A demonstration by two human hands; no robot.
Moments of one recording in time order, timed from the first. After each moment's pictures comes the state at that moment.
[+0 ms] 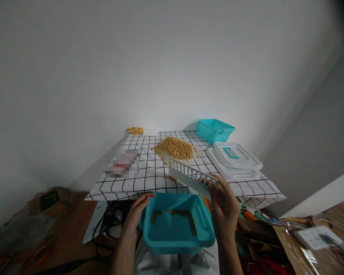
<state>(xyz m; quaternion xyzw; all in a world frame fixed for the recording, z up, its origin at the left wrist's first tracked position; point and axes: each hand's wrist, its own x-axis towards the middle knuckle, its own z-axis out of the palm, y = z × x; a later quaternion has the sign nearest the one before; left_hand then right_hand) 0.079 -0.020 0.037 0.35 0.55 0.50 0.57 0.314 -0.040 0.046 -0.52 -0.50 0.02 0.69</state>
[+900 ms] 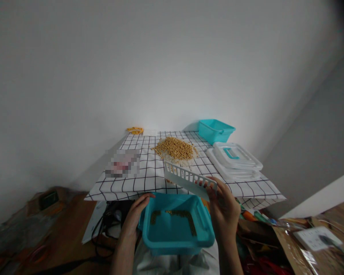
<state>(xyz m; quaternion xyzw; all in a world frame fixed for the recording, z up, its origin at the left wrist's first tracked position) 0.078 -0.021 0.037 0.33 0.54 0.52 0.58 0.312 -0.044 0.051 -0.50 -0.53 0.05 0.68</state>
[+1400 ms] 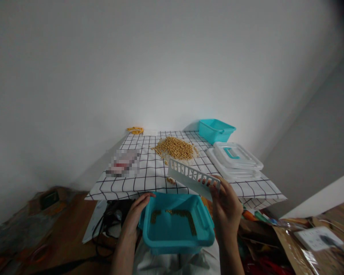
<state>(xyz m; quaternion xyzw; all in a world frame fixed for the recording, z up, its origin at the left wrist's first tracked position) 0.080 -0.022 0.041 0.34 0.55 0.51 0.56 0.313 -0.042 0.050 -0.50 -0.51 0.02 0.70</state>
